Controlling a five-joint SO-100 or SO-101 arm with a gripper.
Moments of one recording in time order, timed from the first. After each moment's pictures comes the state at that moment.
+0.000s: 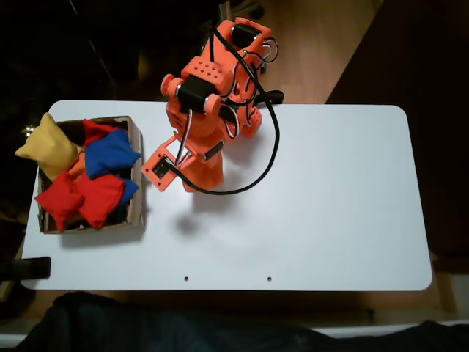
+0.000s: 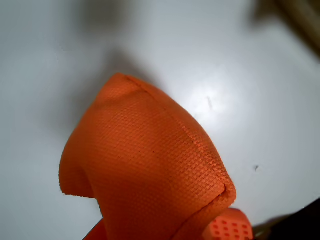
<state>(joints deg) 25.6 132.3 116.6 100.6 -70.0</state>
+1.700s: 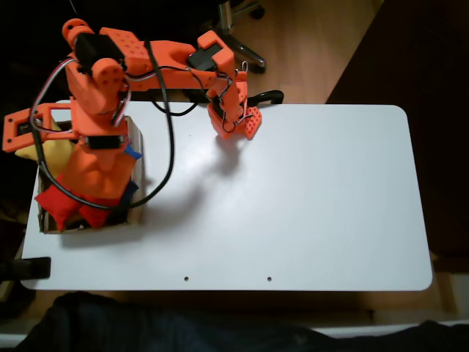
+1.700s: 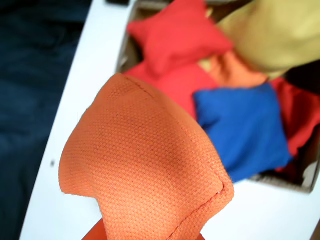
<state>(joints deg) 51.9 90.8 49.3 106.5 -69.5</state>
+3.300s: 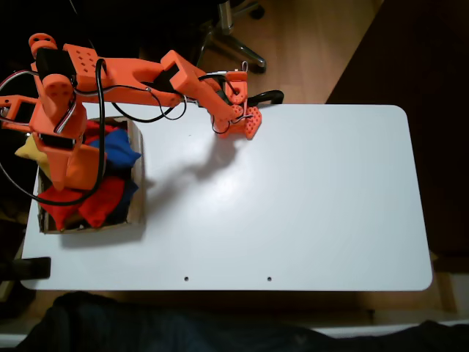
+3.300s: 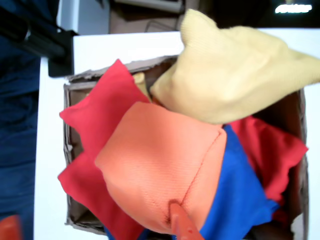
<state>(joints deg) 62.1 65.9 24.3 106.5 -63.9</state>
